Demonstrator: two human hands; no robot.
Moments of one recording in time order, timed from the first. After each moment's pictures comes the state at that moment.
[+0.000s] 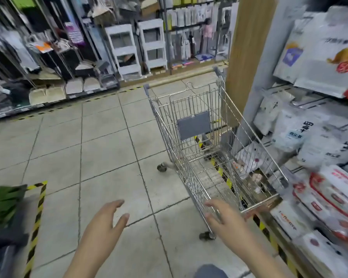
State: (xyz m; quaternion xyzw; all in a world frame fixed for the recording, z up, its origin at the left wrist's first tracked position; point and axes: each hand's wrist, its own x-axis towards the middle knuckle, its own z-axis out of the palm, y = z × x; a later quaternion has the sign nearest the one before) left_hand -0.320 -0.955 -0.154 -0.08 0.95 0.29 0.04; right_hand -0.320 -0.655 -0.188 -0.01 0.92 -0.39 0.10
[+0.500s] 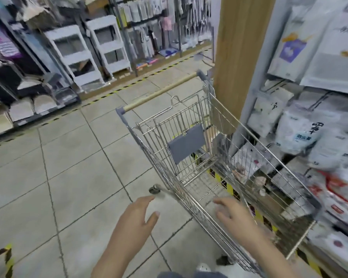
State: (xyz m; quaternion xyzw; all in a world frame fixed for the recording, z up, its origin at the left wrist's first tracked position) left_hand -0.611 -0.942 -0.166 0.15 0.95 0.25 0.13; right_hand -0.540 -0.687 -0.216 0.17 0.89 -0.41 0.09
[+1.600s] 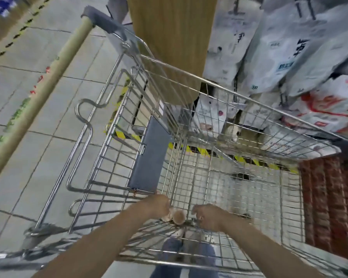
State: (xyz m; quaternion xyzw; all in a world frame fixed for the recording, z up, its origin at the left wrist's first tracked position) left_hand -0.978 -0.769 -0.444 0.49 0.69 -0.16 0.51; right_hand -0.786 -0.691 -0.477 0.30 0.78 -0.44 0.34
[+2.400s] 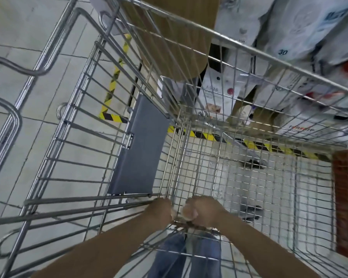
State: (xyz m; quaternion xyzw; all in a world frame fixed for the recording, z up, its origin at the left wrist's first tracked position) left_hand -0.958 -0.773 -0.550 0.50 0.70 -0.21 0.46; right_hand -0.814 -0.684 -0.573 0.25 0.84 -0.36 0.32
